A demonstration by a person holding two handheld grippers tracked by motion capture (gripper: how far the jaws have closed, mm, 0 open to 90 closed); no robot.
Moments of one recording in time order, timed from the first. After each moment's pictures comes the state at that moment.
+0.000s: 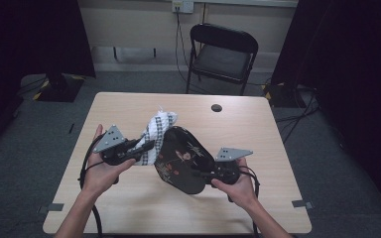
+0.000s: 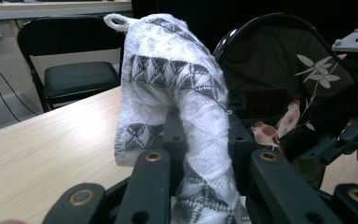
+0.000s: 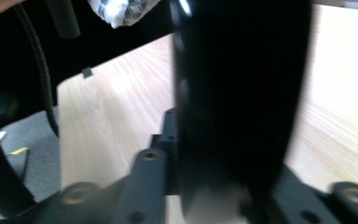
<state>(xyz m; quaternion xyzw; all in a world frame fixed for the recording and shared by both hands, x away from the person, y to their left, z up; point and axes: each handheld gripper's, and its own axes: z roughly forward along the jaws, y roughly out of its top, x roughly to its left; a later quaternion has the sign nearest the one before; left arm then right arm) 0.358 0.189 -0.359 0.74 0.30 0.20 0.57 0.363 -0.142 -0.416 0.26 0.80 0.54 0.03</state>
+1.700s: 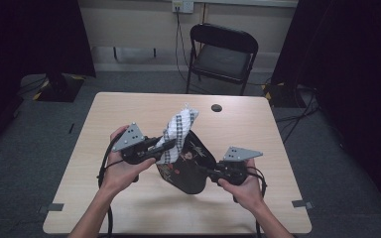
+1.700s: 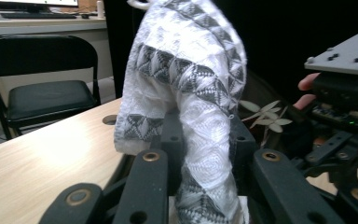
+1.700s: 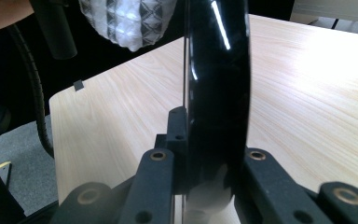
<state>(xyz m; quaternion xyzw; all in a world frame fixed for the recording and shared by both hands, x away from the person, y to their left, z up) 0.361 0.145 -0.350 0.73 0.27 0.18 0.61 0.353 -0.155 -0.401 0.27 0.79 0.55 0.07</state>
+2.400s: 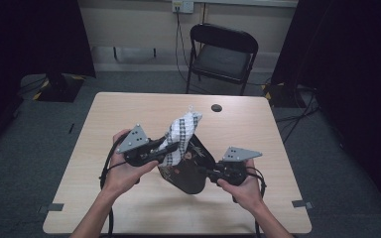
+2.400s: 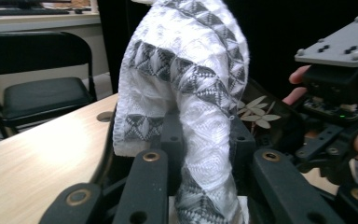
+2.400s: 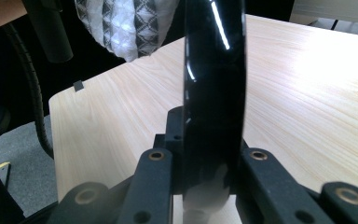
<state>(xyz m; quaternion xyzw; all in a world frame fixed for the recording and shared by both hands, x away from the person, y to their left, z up) 0.355 0.135 -0.347 0.74 0.26 0.18 0.60 0.353 -0.154 -0.401 0.27 0.79 0.55 0.07</state>
